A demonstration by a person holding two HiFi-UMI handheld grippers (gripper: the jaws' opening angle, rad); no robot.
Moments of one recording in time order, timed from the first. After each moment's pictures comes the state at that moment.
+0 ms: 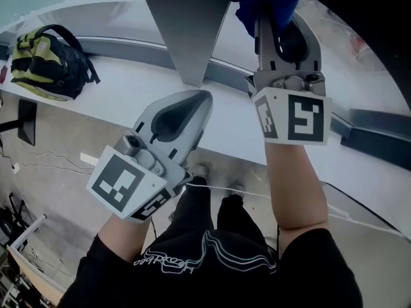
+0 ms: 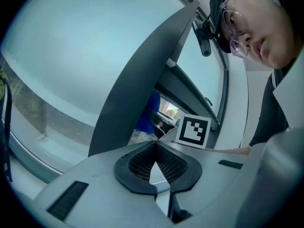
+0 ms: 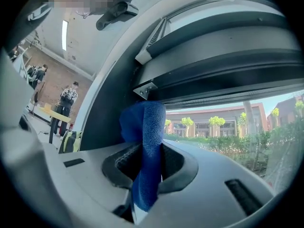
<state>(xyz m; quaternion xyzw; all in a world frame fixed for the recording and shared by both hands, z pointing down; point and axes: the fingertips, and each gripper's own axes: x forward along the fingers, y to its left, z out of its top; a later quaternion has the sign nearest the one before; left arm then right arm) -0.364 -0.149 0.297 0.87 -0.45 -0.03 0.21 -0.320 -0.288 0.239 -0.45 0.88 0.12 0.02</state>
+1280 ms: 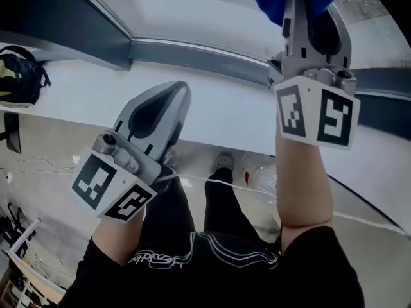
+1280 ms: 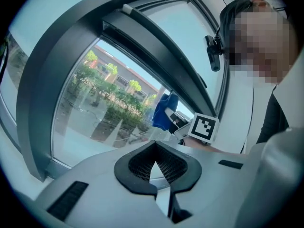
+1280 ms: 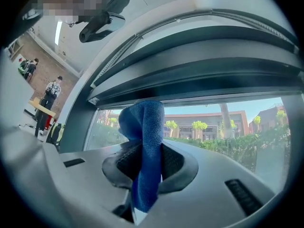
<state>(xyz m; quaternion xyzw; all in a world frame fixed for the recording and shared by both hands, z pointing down) -0.105 -0.138 0.317 0.86 -0.44 -0.05 0.26 0.014 -0.279 0.221 -0.53 0.83 0.14 0.03</state>
